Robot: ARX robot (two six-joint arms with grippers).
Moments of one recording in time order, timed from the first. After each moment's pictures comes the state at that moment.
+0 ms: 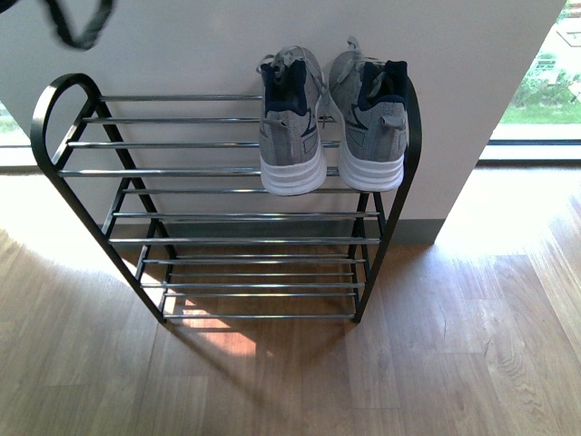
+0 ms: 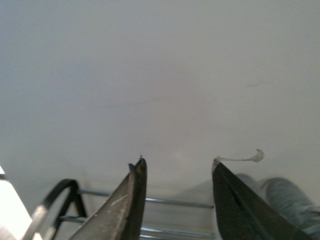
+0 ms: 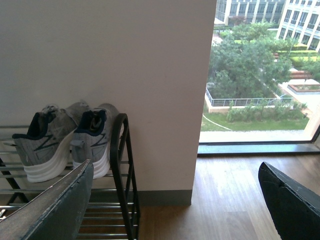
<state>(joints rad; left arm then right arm) -0.33 1.85 0.87 1.01 -0.34 -0.07 0.00 0.00 0.02 0.00 0.00 0.00</state>
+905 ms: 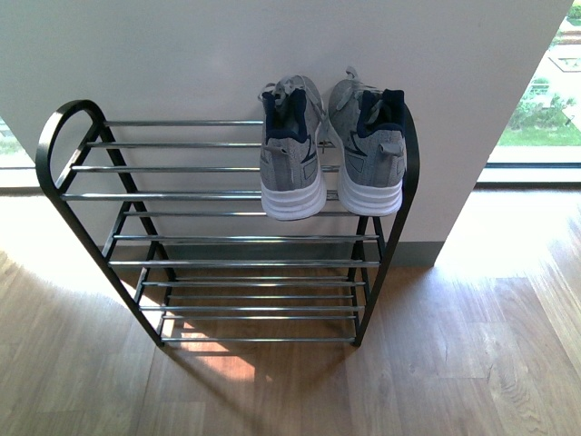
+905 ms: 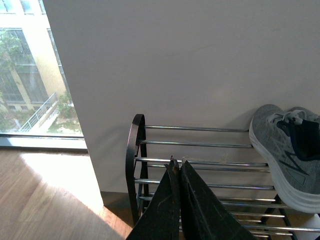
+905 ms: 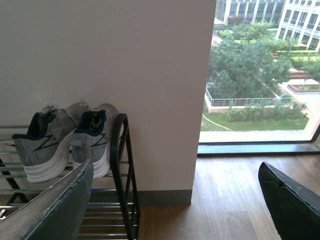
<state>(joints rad) -0.09 1.17 0.12 1.04 -0.09 -0.01 0.00 0.00 0.02 0.00 0.00 0.00</state>
